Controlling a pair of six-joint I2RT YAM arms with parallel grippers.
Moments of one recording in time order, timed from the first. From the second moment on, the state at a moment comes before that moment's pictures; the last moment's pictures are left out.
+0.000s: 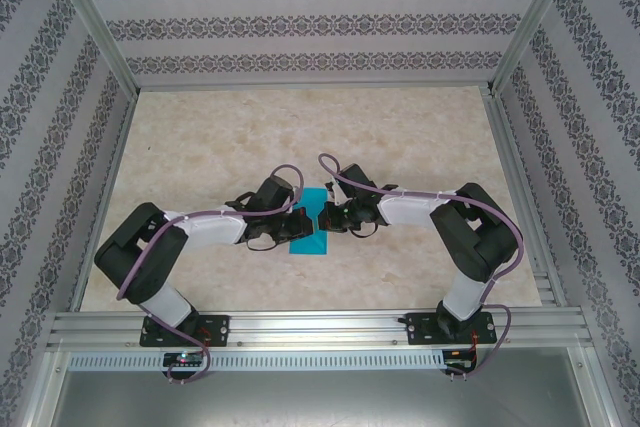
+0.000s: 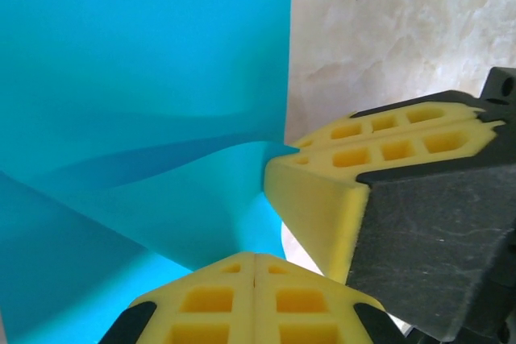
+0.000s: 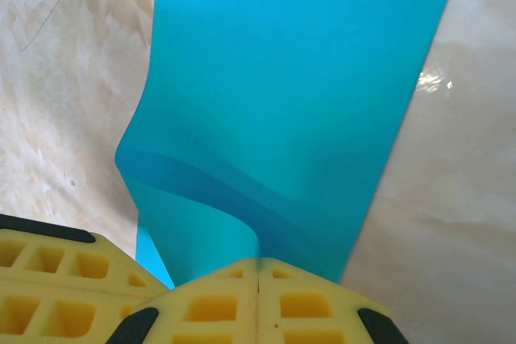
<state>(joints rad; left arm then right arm) -0.68 1.61 0.72 -0.03 0.42 -0.91 0.67 1.75 0.87 -0.16 -0.43 0.61</state>
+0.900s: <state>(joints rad) -0.68 1.68 0.75 -0.02 0.46 -0.90 0.66 1.75 0.86 -0.18 -0.39 0.61</state>
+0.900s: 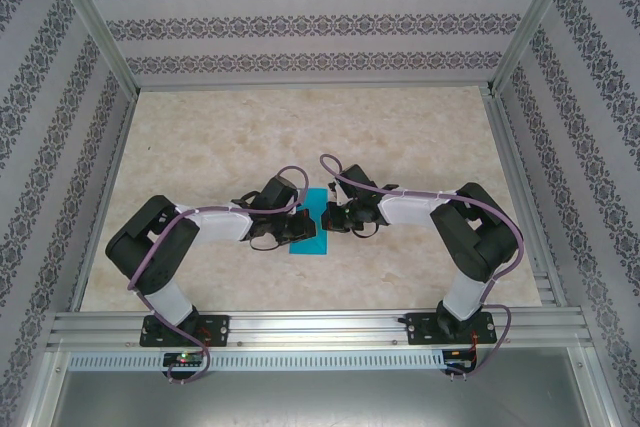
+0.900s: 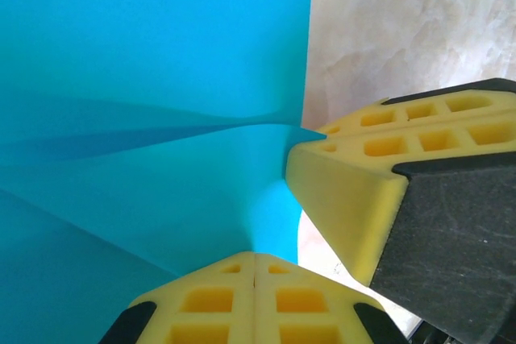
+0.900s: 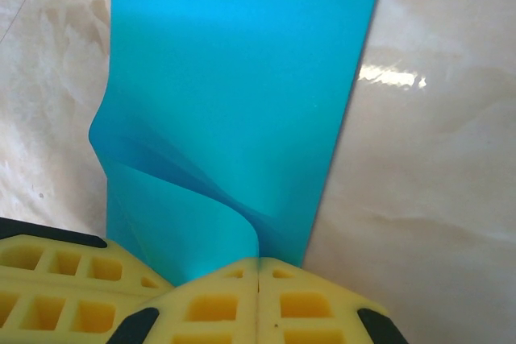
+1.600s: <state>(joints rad) -0.68 1.67 0.76 -0.02 0.46 -0.90 0.66 1.76 0.87 -0.19 -0.39 0.61</state>
